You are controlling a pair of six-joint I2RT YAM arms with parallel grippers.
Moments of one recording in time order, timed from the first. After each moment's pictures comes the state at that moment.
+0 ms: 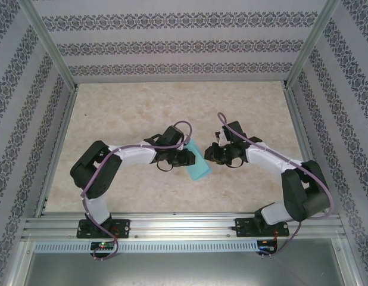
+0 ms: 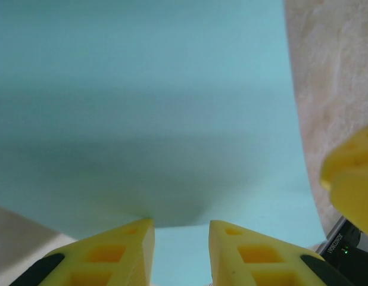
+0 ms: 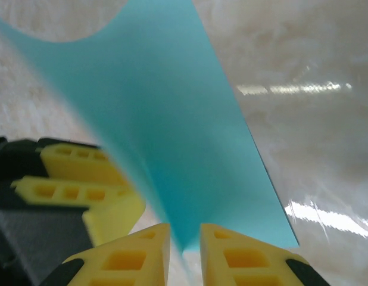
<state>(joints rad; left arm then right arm) -0.72 1.84 1.05 -0.17 0.46 -0.74 0.40 1.43 0.79 -0.44 -0.49 0.60</state>
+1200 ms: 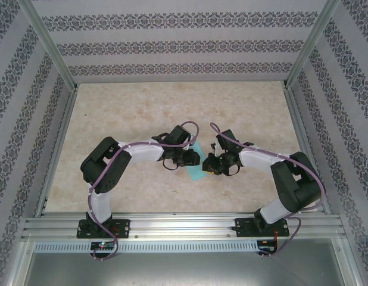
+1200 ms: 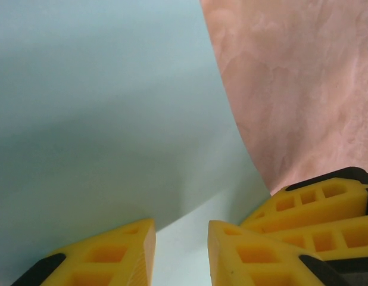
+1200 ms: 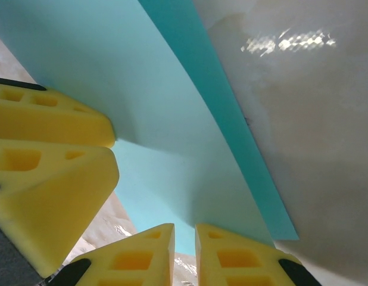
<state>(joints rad) -0.75 1.92 1.14 -0.21 0.46 -0.71 0.45 1.55 0.72 -0.39 -0.51 0.62</state>
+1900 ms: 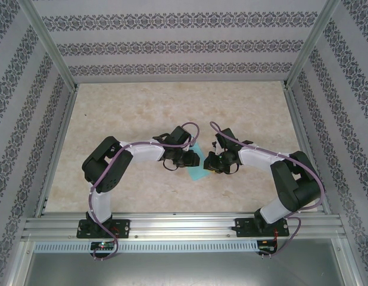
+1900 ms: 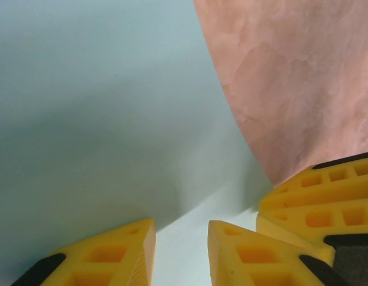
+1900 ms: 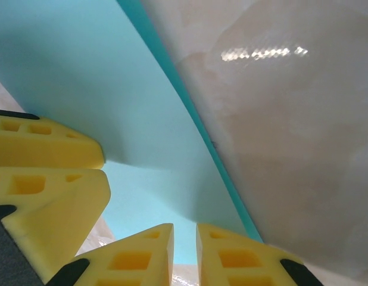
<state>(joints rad) -0.75 1.94 1.15 -0.23 0.45 -0.71 0.46 1.56 0.76 -0.43 -0.43 0.62</state>
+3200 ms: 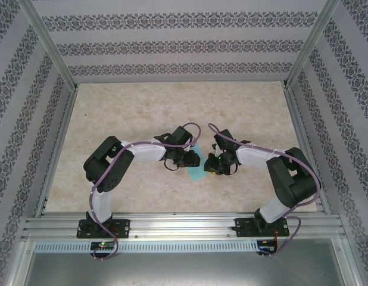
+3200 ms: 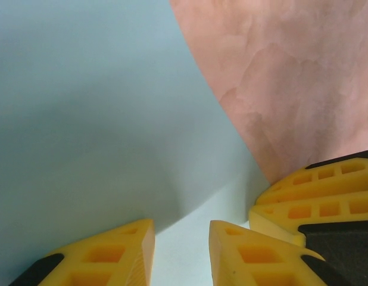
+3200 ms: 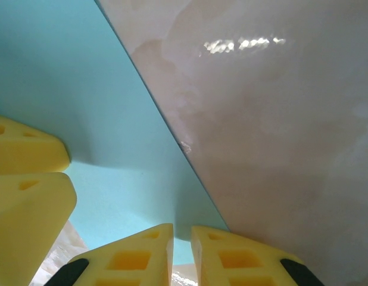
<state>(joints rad) -0.76 1.96 1.17 -0.26 0.42 -0.68 0.46 1.61 0.76 -0.45 -0.40 0.62</state>
